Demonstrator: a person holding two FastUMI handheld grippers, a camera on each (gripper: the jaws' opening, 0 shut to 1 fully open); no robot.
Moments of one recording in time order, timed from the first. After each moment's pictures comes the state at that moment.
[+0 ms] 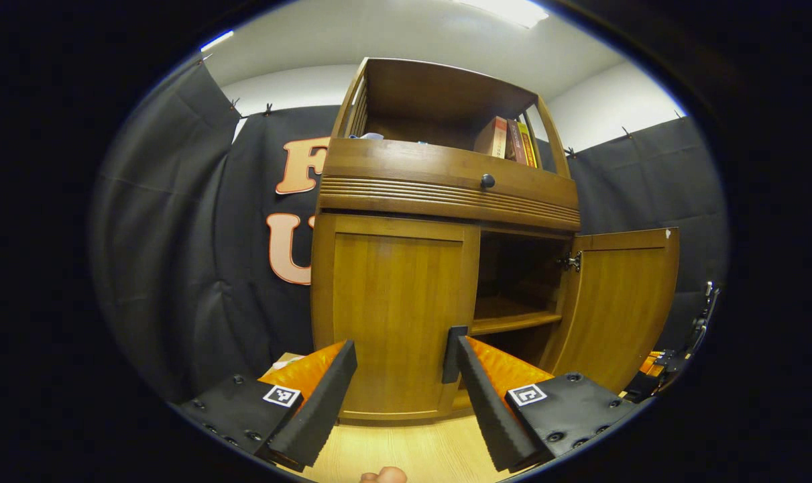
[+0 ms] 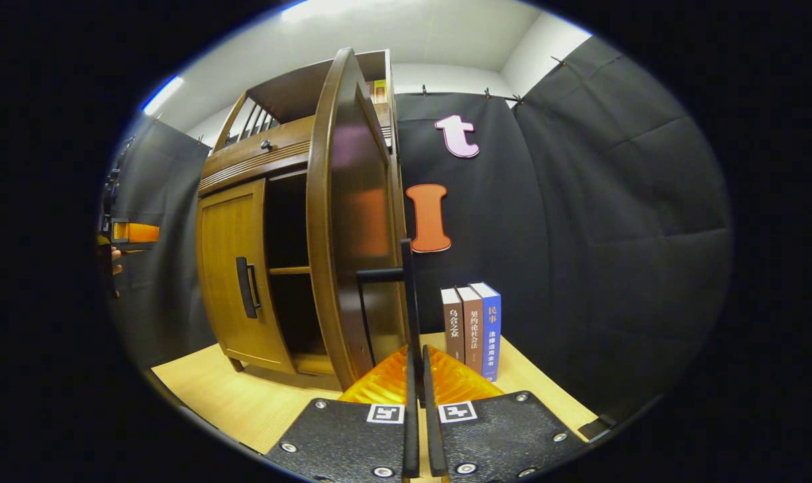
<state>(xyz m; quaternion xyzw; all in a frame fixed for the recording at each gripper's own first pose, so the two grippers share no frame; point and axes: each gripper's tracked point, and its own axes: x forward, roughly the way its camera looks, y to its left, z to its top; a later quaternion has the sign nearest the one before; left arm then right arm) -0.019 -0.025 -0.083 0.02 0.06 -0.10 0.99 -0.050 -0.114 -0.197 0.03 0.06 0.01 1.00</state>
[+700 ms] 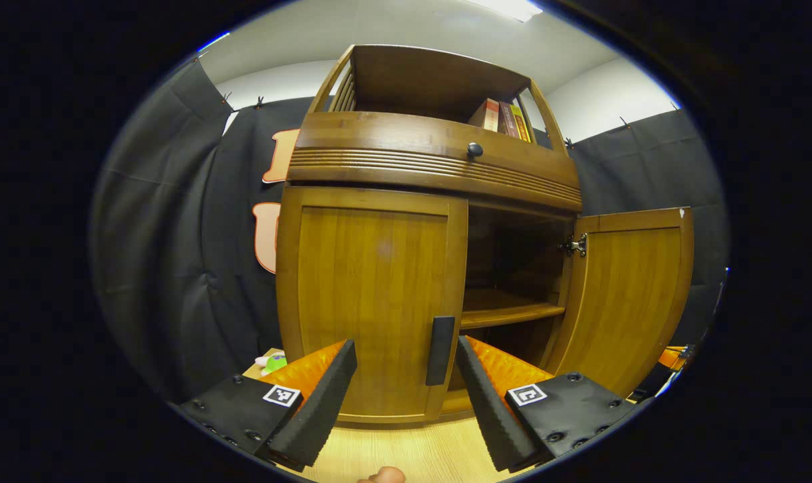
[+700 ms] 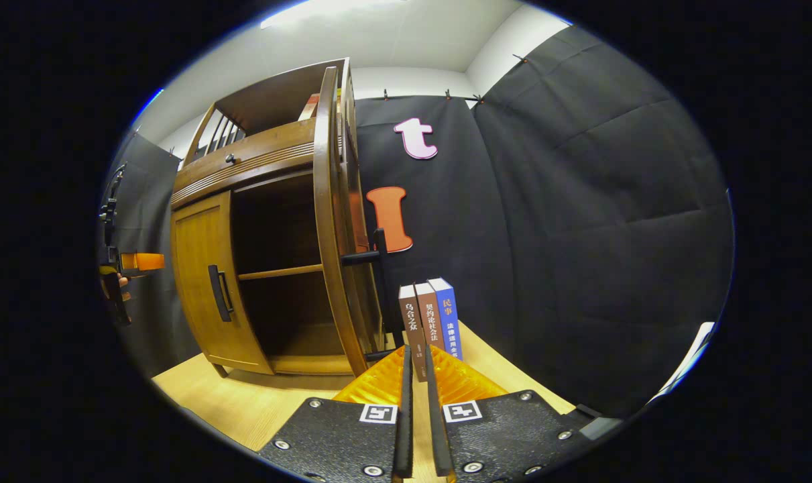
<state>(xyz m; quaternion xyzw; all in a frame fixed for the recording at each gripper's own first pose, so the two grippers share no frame) 0.013 -0.062 -0.133 0.02 0.07 -0.10 0.99 -0.083 -0.174 -0.204 0.05 0.05 -0.06 1.00</state>
